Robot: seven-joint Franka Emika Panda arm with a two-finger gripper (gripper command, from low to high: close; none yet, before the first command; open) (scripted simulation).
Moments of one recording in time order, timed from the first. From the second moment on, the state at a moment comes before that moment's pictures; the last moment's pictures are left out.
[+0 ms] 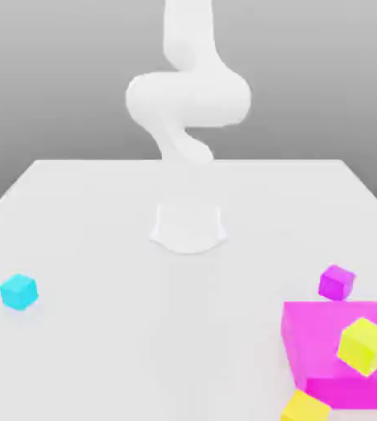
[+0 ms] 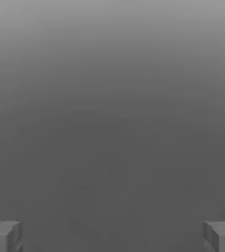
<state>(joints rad) -0.04 -0.71 0.06 -2.30 -0.03 2.32 0.89</state>
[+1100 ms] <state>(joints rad) -0.10 0.40 0.37 -2.26 -0.32 2.63 1.95</state>
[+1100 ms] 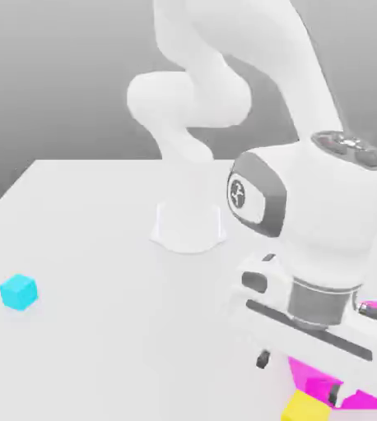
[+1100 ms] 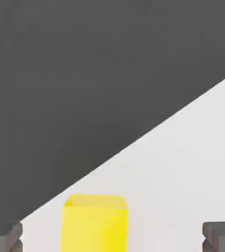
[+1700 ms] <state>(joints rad) -0.08 0.31 0.41 -2.29 -0.22 2.57 2.01</state>
